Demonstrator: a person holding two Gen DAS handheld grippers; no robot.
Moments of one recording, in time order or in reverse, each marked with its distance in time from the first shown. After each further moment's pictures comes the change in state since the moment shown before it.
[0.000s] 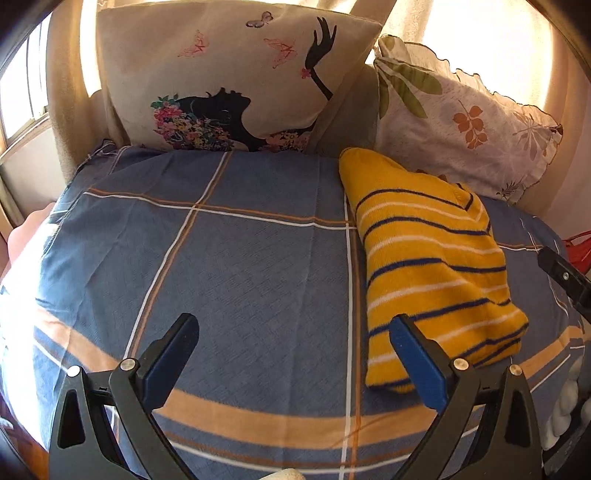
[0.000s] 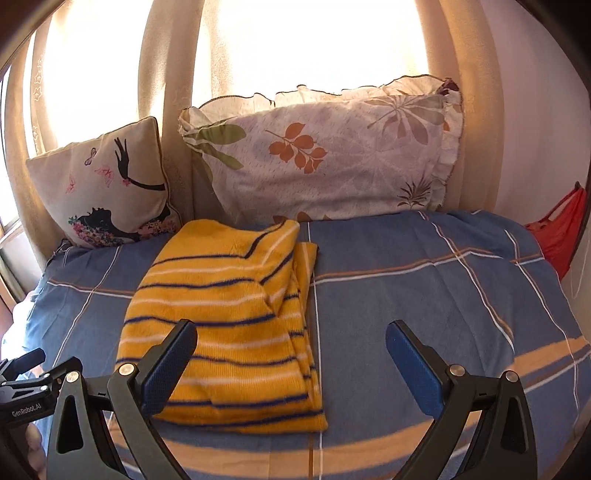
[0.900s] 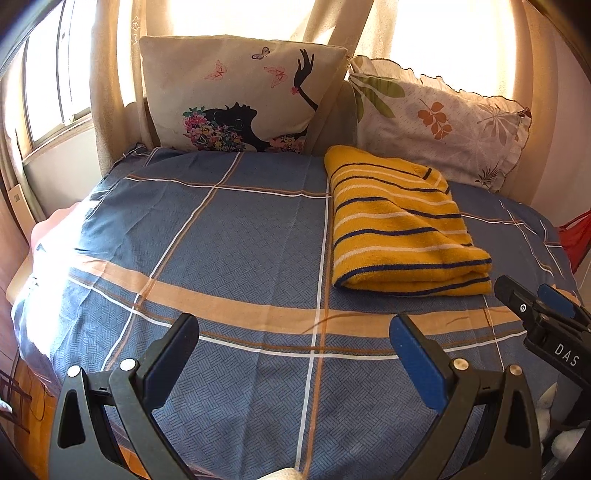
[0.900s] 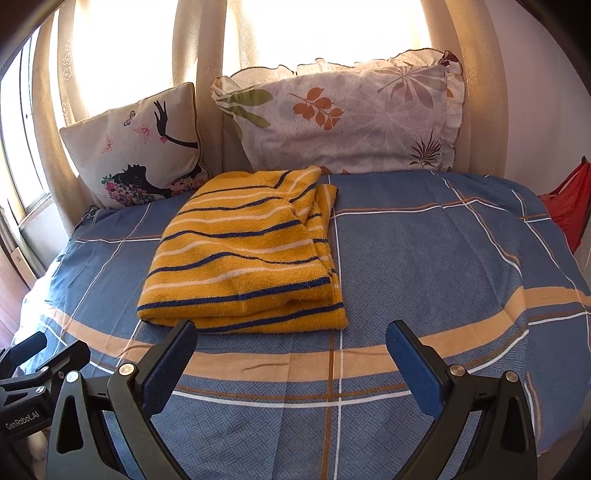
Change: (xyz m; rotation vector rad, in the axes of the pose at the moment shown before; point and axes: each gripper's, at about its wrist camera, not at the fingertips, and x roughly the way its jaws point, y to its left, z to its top) left arm -0.085 -0.026 -0.100 0.004 -0.120 0.069; right arm -0.055 0.002 -0.084 -0.007 0.041 0.076
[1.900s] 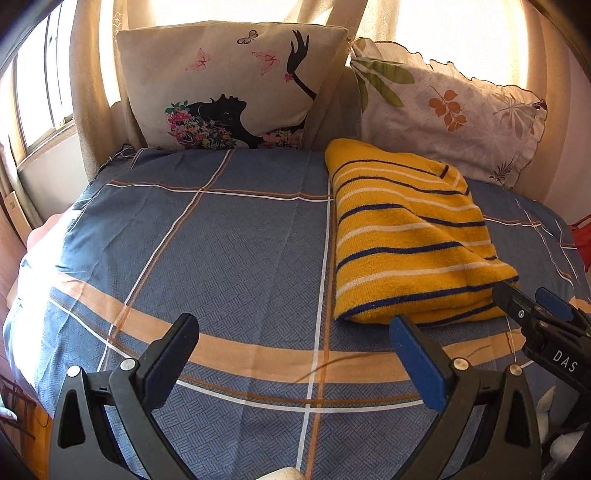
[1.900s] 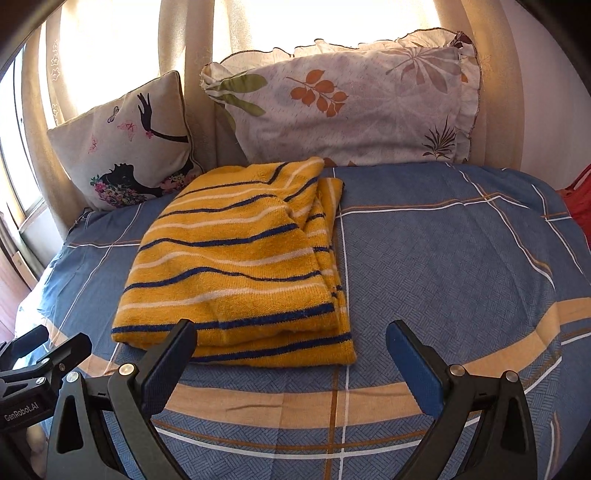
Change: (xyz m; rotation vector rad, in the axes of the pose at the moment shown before) left arm 0.050 -0.008 0.024 0.016 0.034 0.017; right arm 0.051 -0.011 0.016 0.021 0.043 0.029
